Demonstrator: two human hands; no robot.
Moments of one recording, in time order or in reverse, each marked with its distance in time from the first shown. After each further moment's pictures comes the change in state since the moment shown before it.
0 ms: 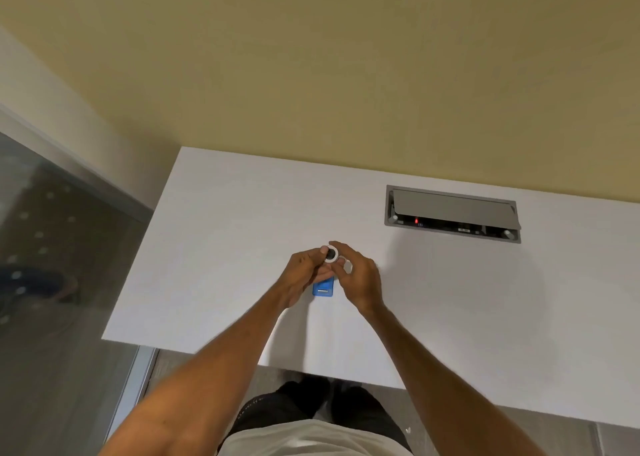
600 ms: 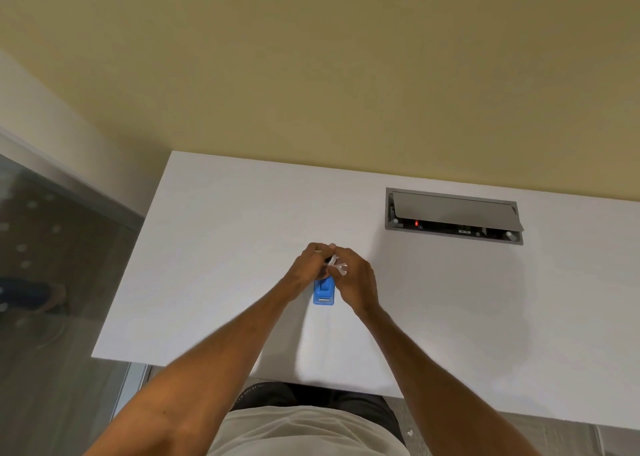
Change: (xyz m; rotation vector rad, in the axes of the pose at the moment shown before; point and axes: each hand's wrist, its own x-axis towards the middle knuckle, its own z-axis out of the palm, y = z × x) left_hand 0.034 0.022 0.005 0.288 0.070 -0.052; right_hand 0.024 0.001 0.020 -0.038 -0.054 0.135
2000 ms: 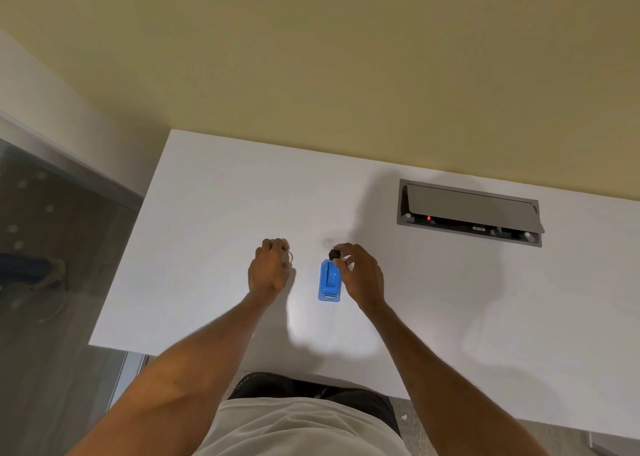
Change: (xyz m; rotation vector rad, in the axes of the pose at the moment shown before) left_hand 0.020 -0.049 -0.077 0.970 0.381 0.056; right_hand 0.025 0.014 0.020 -0.179 -0.048 0.090
